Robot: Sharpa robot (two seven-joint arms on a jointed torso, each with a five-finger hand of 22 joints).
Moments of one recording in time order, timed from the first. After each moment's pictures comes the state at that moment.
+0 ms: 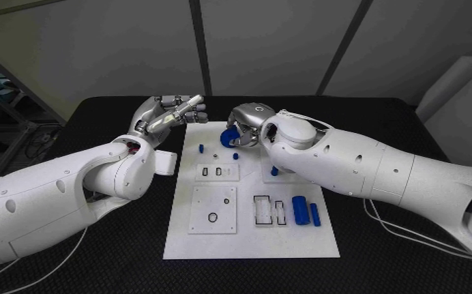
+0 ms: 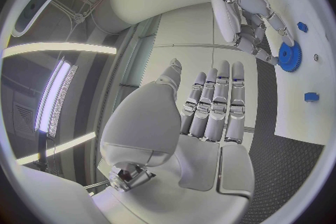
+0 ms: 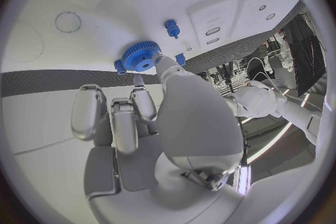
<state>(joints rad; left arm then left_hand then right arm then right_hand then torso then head) 1.14 -0.90 0.09 1.61 -0.08 -0.40 0.46 1.36 -0.03 0.07 0.09 0.07 1.00 0.21 0.07 0.07 1.10 0.16 0.08 0.07 1.15 0.11 0.15 0.16 0.19 0.85 0.22 0.47 0.22 1.21 -0.42 0.07 1.23 -1.75 -0.23 -0.26 1.39 -0.16 0.19 0.17 0.22 0.91 0.17 0.10 0.06 1.35 0.08 1.31 1.27 1.46 0.00 1.56 1.31 0.08 1.36 0.11 1.42 1.23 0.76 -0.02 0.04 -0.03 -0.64</state>
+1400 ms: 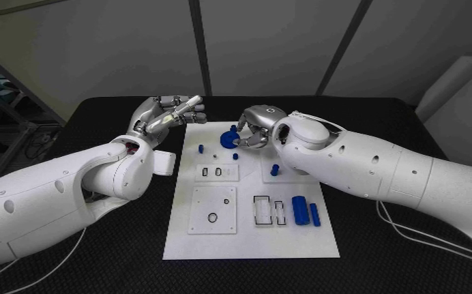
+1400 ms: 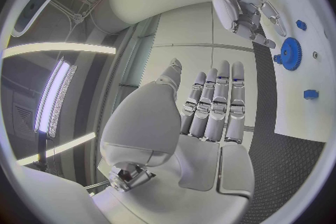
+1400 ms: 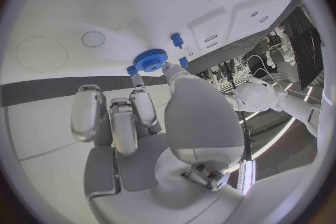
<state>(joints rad) 1.14 -0.90 0.09 1.61 -0.08 -0.40 0.46 1.36 -0.03 0.07 0.09 0.07 1.00 0.21 0.07 0.07 1.10 0.16 0.07 0.07 1.15 0.11 0.15 0.16 0.19 0.85 0.22 0.47 0.22 1.20 -0.51 0.07 1.29 -1.70 -0.24 -0.26 1.23 -0.14 0.18 0.27 0.38 0.96 0.16 0.11 0.07 1.35 0.07 1.34 1.29 1.47 0.01 1.57 1.31 0.08 1.37 0.11 1.42 1.26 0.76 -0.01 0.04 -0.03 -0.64</state>
